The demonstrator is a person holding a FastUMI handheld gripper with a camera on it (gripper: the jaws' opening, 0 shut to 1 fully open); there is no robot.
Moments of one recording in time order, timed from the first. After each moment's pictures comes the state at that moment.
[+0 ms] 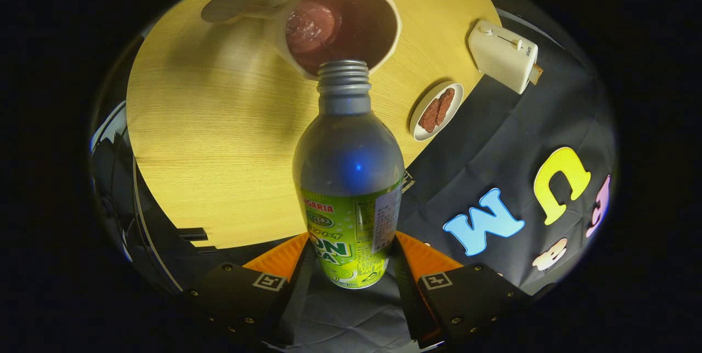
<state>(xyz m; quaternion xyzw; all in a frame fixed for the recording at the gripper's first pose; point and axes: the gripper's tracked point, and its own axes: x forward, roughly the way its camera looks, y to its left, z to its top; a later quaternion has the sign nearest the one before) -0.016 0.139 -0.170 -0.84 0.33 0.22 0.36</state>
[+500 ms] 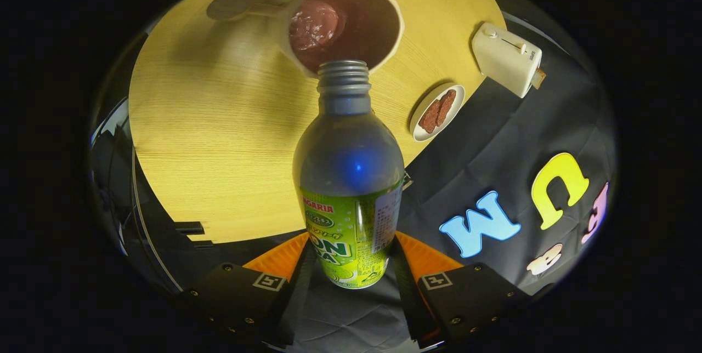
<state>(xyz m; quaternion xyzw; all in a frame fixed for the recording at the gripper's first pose) -0.016 0.138 -0.167 -0.85 0.33 0.22 0.34</state>
